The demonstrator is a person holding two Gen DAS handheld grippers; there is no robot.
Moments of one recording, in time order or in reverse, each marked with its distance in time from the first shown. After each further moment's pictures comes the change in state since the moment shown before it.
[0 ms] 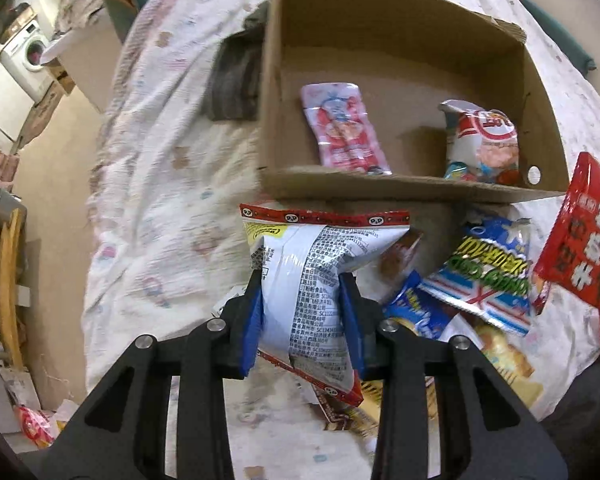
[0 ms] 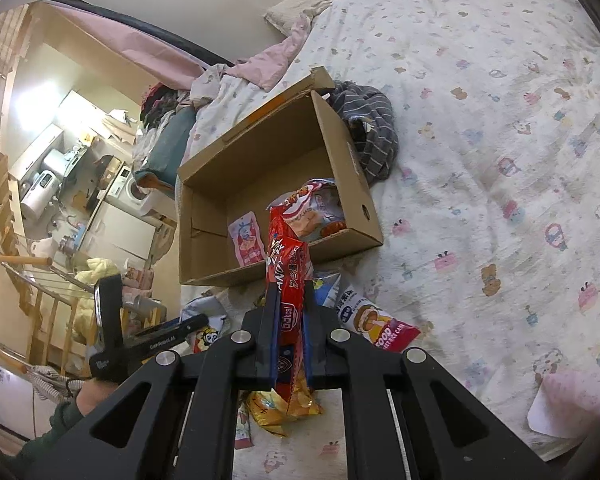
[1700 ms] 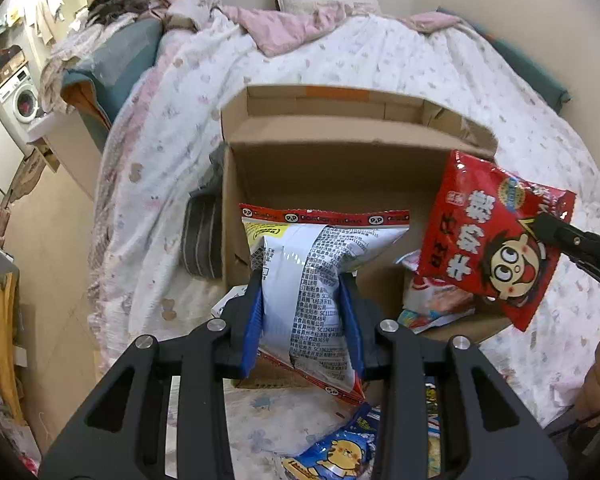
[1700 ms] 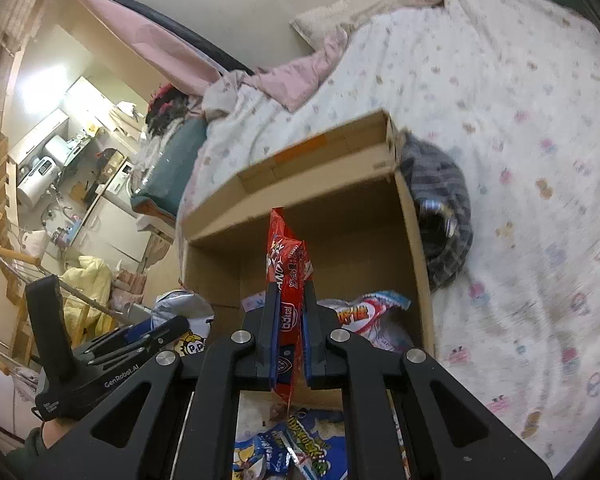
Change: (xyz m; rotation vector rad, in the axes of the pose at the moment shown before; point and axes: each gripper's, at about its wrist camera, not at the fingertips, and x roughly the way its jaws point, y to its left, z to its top) left arm -0.033 -0.019 0.109 0.068 -0.203 -0.055; right arm 0.092 0.051 0.103 -0.096 -0.019 -0.012
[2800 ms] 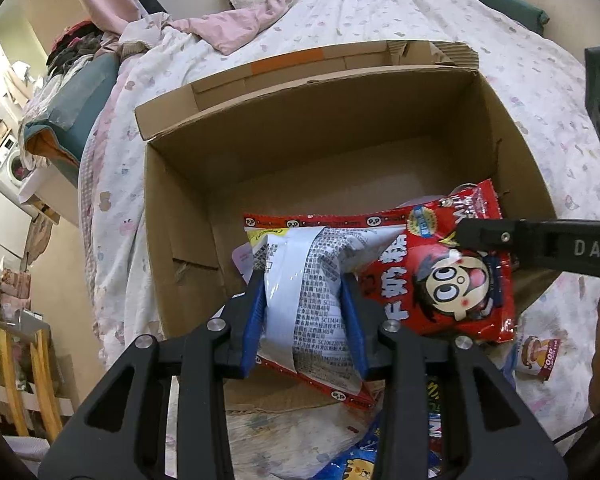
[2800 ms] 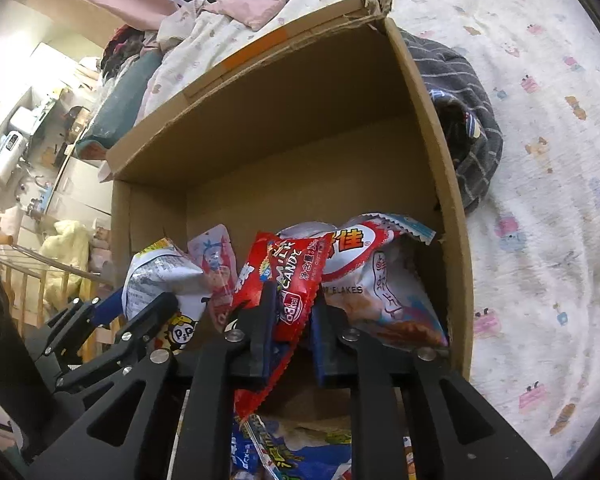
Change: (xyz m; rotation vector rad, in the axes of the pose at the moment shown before) left arm 0.040 -0.050 -0.017 0.230 0.017 0.091; right arm 0.081 -0.026 -0.023 0.044 0.243 -0.073
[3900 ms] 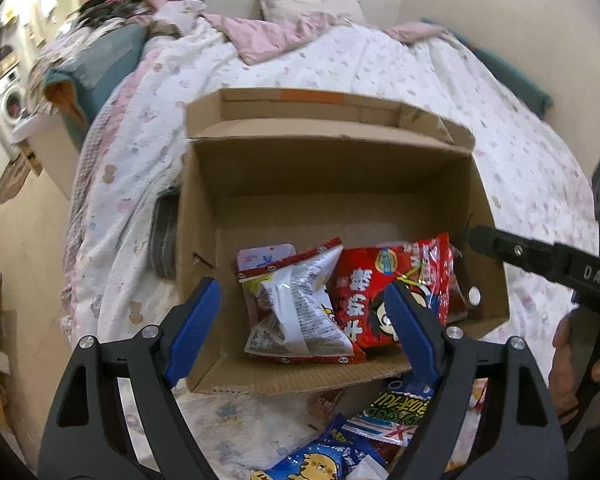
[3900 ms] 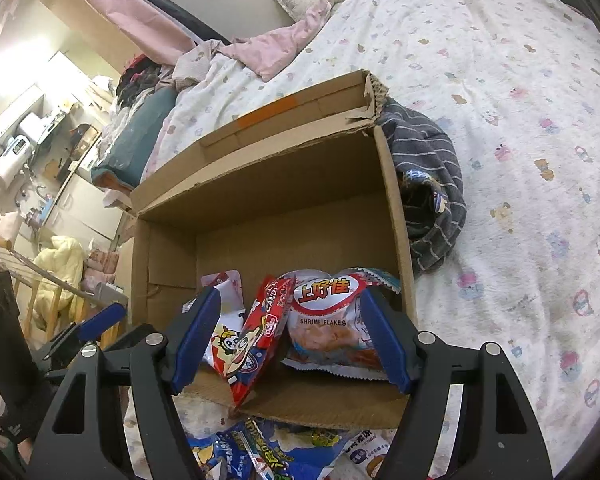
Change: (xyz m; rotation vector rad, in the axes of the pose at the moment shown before) left arm -0.038 0.041 -0.004 -0.258 -0.096 -0.147; right arm -0.052 0.007 0.006 -0.058 -0.167 -0.030
